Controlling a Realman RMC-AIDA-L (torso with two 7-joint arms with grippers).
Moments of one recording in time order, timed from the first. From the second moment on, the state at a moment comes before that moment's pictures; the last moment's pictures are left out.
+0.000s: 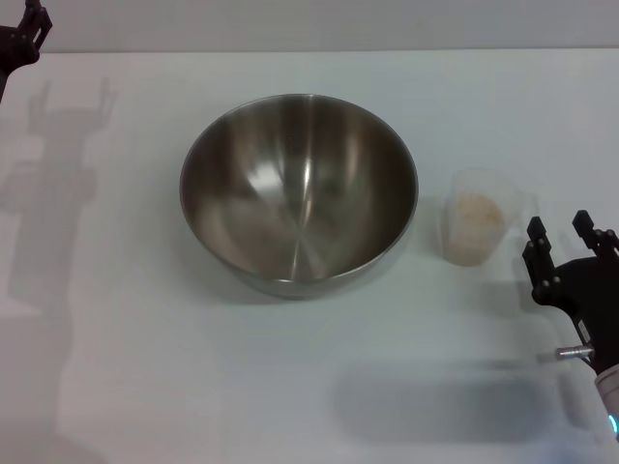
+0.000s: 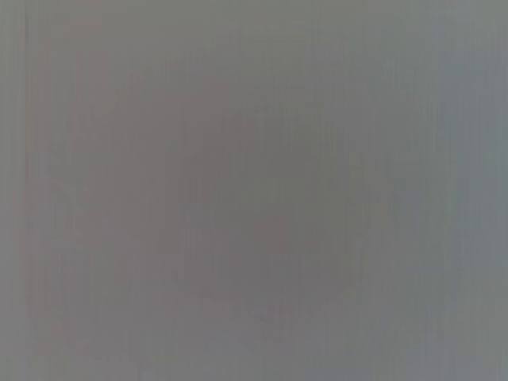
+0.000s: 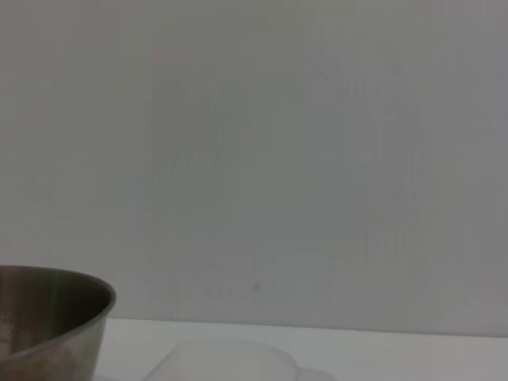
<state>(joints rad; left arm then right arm) -0.58 -2.06 -1.51 -0.32 2.65 0.78 -0.01 0.15 2.09 0.17 0.51 -1.67 -1.32 -0.28</state>
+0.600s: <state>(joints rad) -0.58 -2.06 -1.51 -0.33 2.65 0.79 -0.01 0.17 2.09 0.17 0.49 -1.66 -1.29 -0.25</state>
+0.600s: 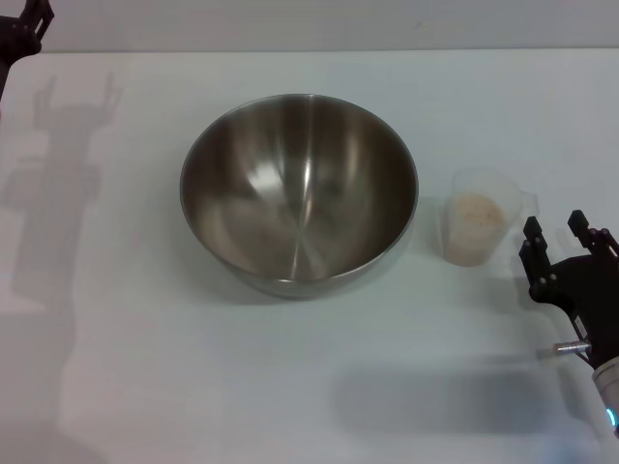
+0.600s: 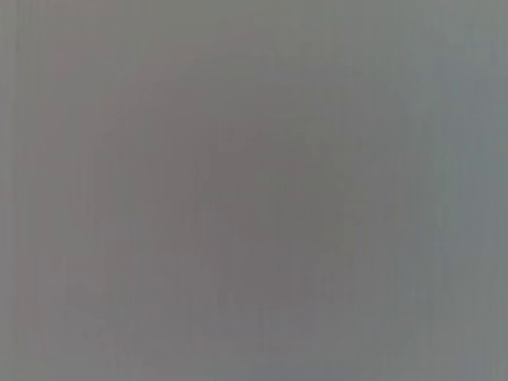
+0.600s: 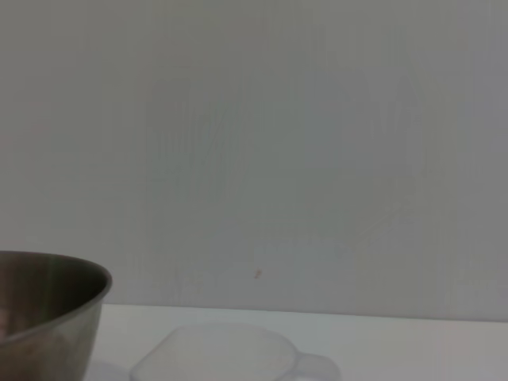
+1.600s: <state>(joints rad) -0.57 -2.06 -1.51 -0.35 2.66 0.79 -0.01 0.21 2.09 0.18 0.46 -1.66 -1.25 -0.22</state>
